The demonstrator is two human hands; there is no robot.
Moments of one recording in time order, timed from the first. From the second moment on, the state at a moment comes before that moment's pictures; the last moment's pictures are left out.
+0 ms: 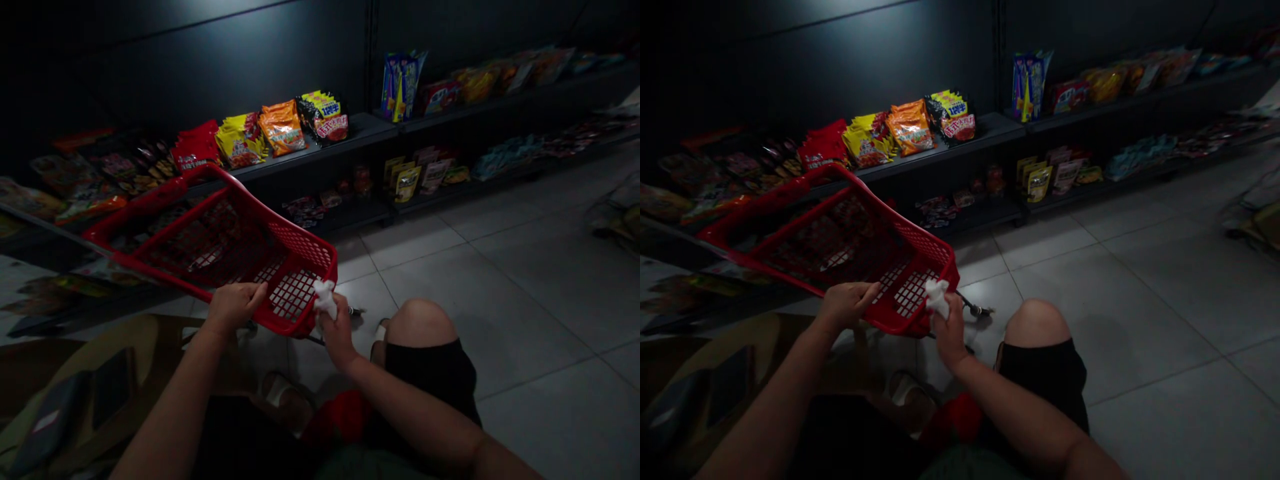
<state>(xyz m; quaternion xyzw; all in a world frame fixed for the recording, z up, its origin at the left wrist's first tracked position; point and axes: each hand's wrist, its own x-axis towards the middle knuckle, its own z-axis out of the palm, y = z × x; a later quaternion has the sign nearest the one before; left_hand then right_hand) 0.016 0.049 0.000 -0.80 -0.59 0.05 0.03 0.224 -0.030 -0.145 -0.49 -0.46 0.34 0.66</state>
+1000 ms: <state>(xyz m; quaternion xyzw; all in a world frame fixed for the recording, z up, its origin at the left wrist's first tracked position) 0.099 0.030 -0.005 -0.77 -0.62 0.14 0.02 0.278 0.040 -0.143 -0.56 -0.42 0.28 0.66</state>
